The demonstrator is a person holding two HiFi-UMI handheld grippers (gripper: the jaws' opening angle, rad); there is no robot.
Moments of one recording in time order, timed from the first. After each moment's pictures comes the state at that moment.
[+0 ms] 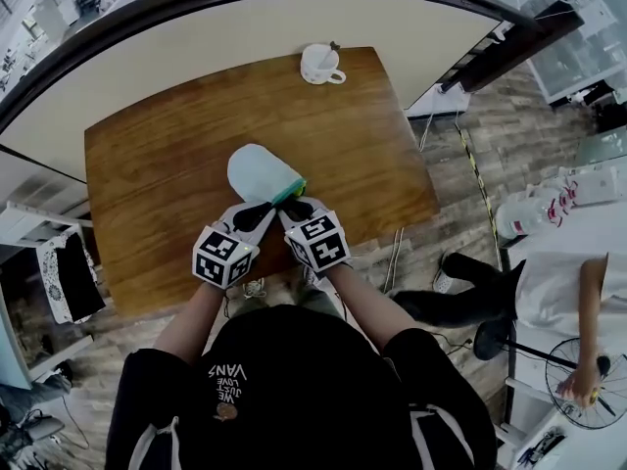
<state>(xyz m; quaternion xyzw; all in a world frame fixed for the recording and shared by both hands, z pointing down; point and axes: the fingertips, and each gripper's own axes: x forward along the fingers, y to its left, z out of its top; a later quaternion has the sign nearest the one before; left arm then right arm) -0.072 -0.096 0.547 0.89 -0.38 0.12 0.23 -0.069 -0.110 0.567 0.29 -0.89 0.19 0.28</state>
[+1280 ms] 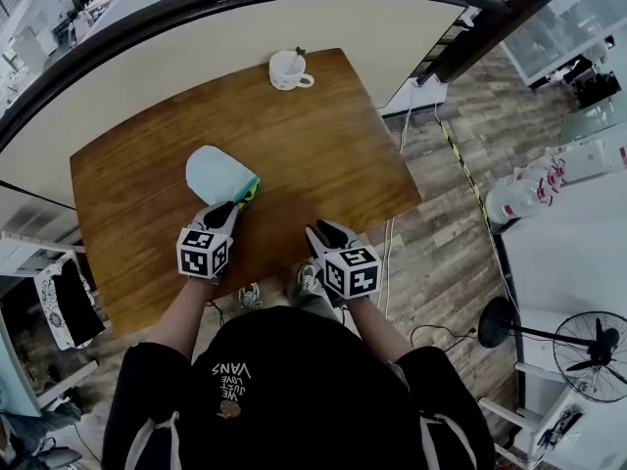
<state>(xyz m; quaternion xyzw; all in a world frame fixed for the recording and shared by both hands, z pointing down) -0.117 -0.121 0.600 0.84 -0.45 0.18 0.24 0.054 -0.075 0.556 0.43 -0.83 0.28 0.21</state>
